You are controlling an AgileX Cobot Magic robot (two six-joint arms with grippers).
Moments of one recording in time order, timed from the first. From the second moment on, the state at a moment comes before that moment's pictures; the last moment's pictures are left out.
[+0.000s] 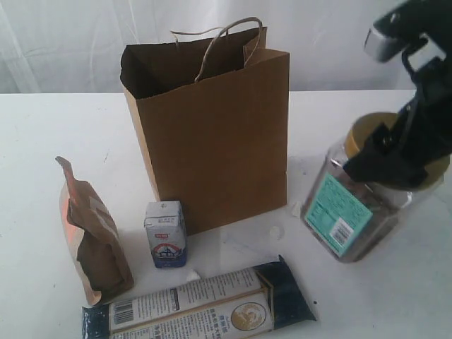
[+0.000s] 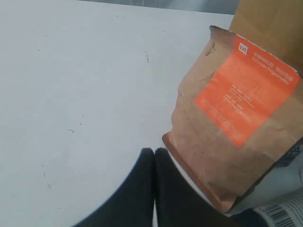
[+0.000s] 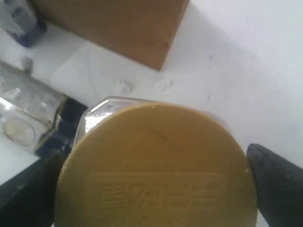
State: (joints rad) left arm -0.05 0.17 -0.08 -0.46 0.39 0.31; right arm 0.26 1.17 -1.09 0.23 1.00 -0.63
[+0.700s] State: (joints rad) left arm -0.05 0.17 -0.08 -0.46 0.39 0.31; right arm 0.26 1.18 -1.48 0.98 1.18 -0.63
